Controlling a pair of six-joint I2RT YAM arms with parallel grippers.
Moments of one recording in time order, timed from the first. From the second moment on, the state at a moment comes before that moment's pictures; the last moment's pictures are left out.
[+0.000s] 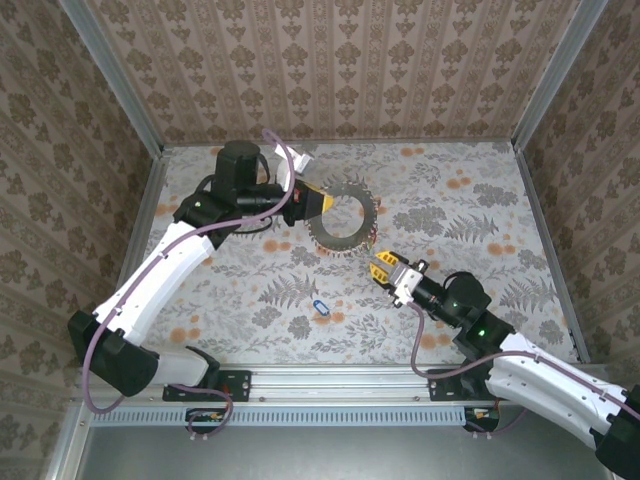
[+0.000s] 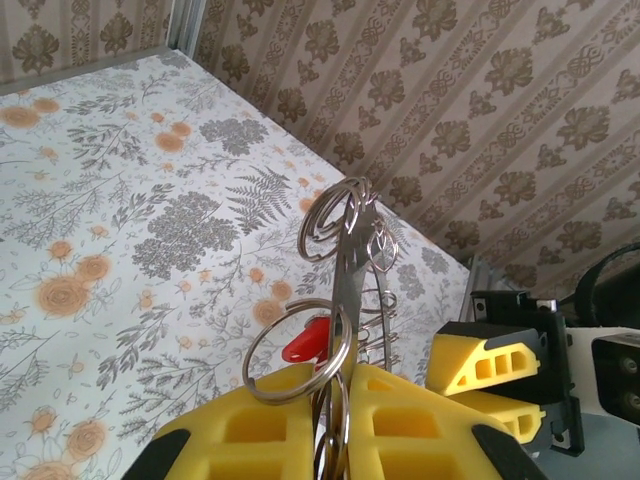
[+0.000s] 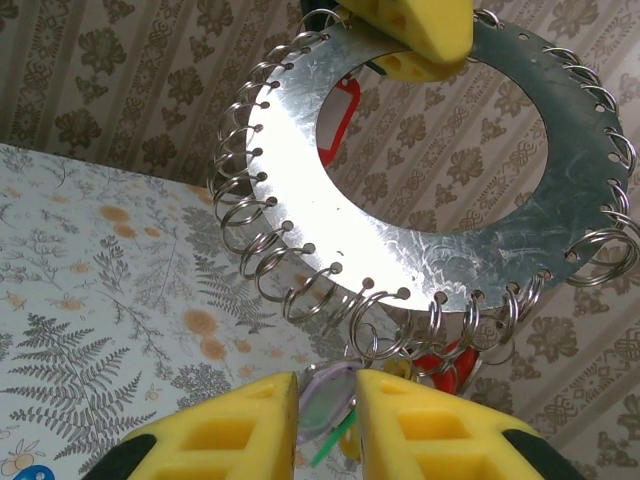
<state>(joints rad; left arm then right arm) -0.60 1.34 1.39 -0.50 0.71 -0.18 0.74 0.62 0.28 0.39 -0.09 -0.54</state>
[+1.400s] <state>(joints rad) -0.66 1.39 1.50 -0.68 0.55 -0.10 0.76 0.93 0.33 0.57 -0.09 -0.50</state>
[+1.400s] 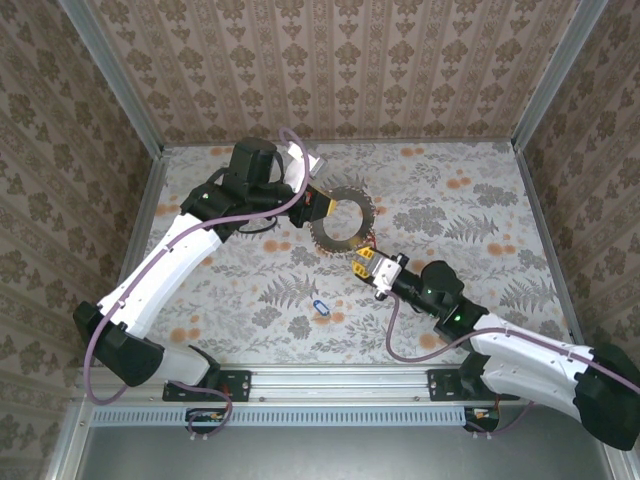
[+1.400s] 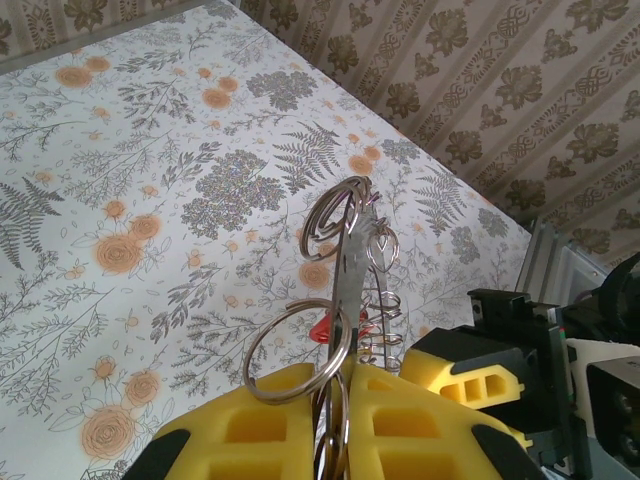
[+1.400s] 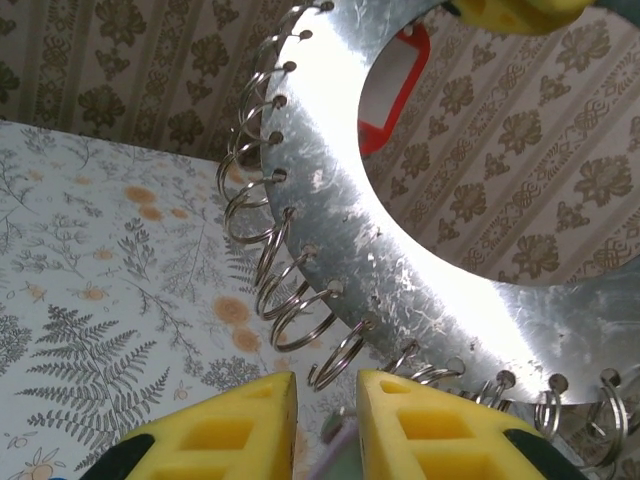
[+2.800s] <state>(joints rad) -0.66 1.39 1.50 -0.66 0.54 -0.10 0.80 0.93 0.29 0.61 0.02 -0.49</state>
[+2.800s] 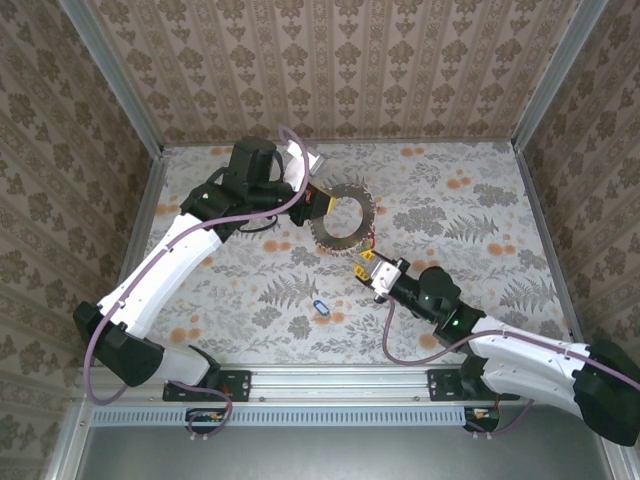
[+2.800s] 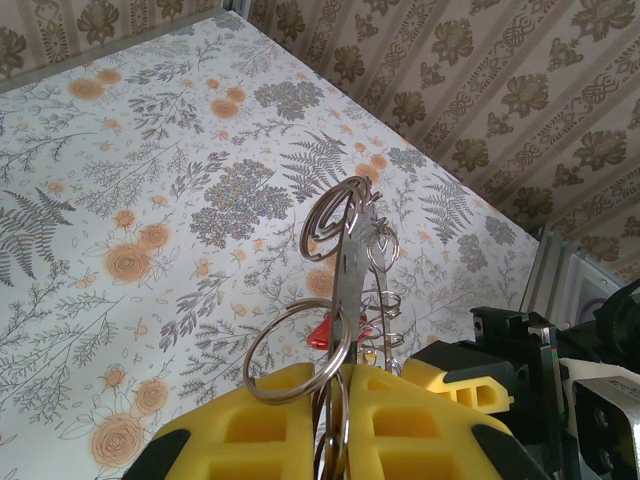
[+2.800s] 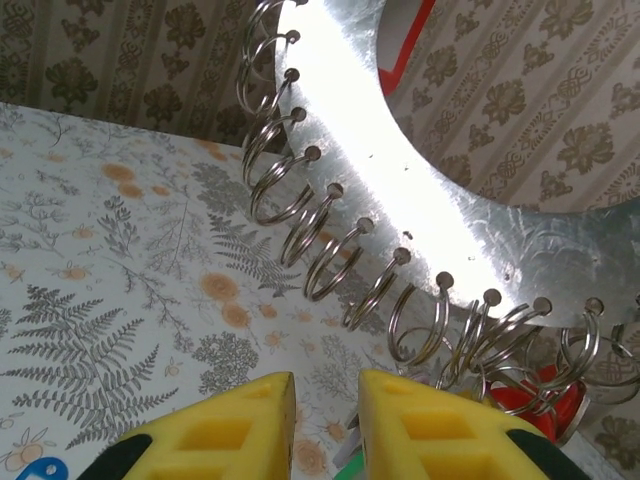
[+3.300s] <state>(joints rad) -0.67 1.39 1.50 -0.66 0.54 -0.10 0.80 0.97 0.32 0.62 0.05 -0.49</state>
